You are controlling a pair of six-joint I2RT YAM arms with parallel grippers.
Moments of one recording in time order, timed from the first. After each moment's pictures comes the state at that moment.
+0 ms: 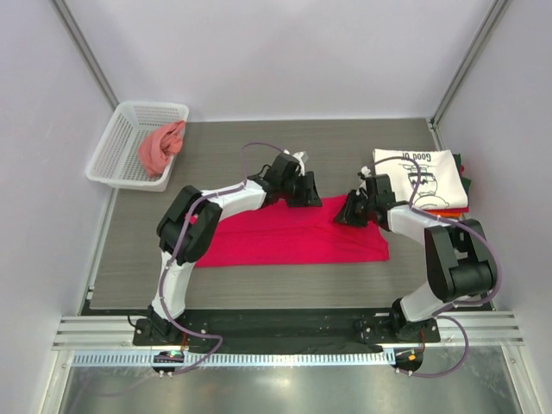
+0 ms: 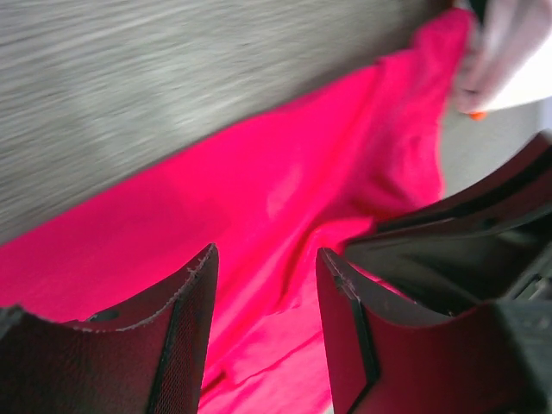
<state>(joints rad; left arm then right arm) -0.69 2.10 1.47 -0.09 0.27 -0.65 0.19 1.56 0.75 -0.07 -0.32 0.48</state>
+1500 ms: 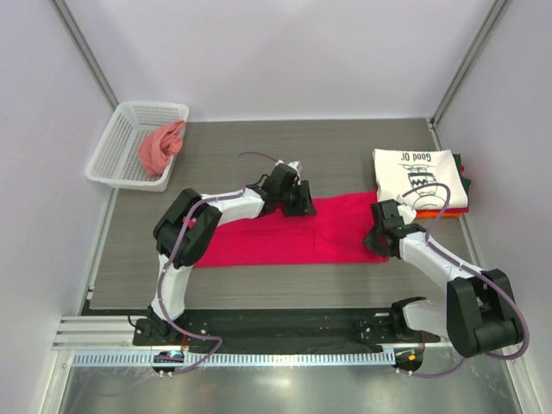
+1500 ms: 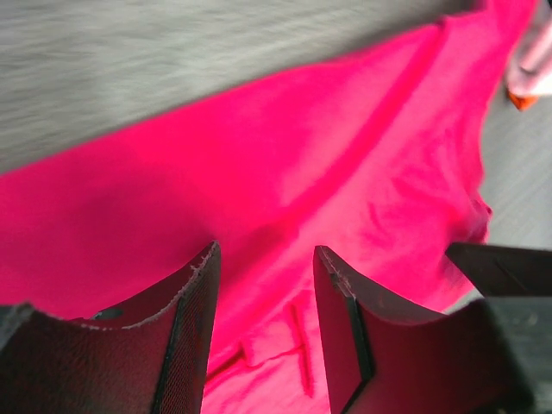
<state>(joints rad) -0.72 2.06 1.34 -0.02 0.21 -0.70 0.23 1.19 0.54 -0.41 0.24 0.80</state>
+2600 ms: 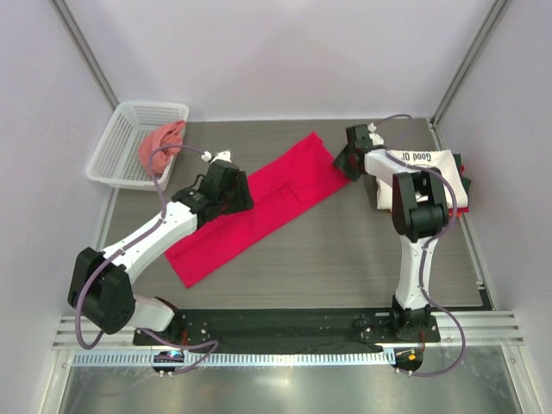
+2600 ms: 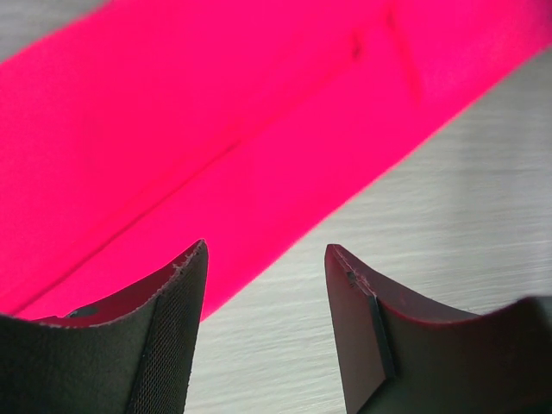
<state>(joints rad) -0.56 1.39 1.06 -0.44 -0.17 -0.64 0.19 2.08 1.48 -0.34 0.16 0.83</state>
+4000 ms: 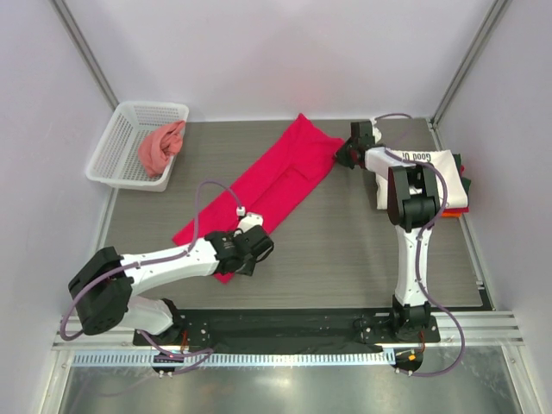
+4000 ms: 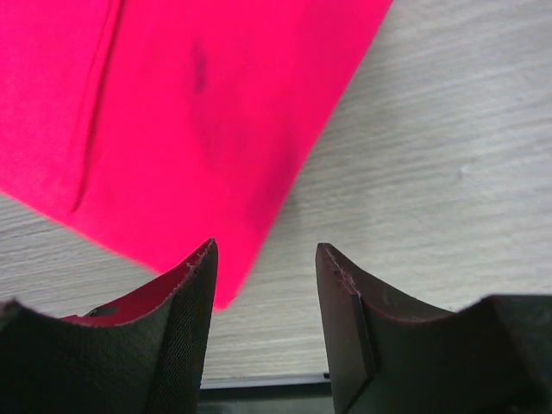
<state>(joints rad) -0.98 1.37 0.80 -0.68 -0.45 -0.63 0.15 2.24 1.59 -0.12 0.00 0.85</state>
